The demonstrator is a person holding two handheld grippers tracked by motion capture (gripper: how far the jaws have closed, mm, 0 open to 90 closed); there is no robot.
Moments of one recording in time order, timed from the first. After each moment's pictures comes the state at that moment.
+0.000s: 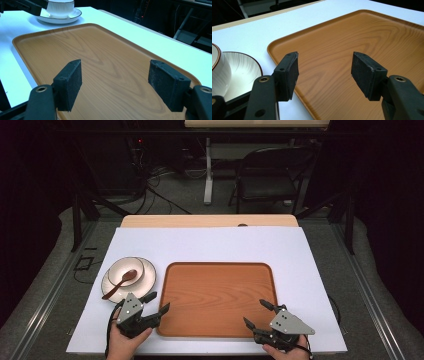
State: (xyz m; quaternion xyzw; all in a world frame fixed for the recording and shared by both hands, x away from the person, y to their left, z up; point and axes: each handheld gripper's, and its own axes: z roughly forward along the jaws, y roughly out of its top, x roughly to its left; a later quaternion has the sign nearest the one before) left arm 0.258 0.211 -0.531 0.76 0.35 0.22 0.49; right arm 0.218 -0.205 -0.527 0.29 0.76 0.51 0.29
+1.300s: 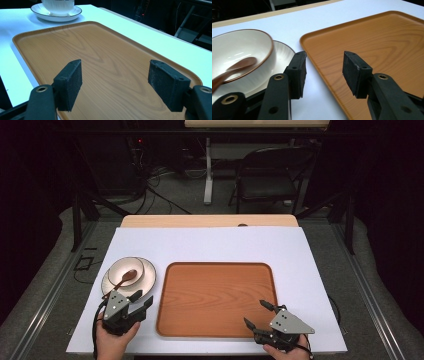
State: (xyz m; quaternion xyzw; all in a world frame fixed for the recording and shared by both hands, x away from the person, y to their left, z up) left arm 0.252 0.234 -0.512 0.74 0.43 0.26 0.45; right arm 0.219 -0.205 -0.528 0.29 0.76 0.51 0.28
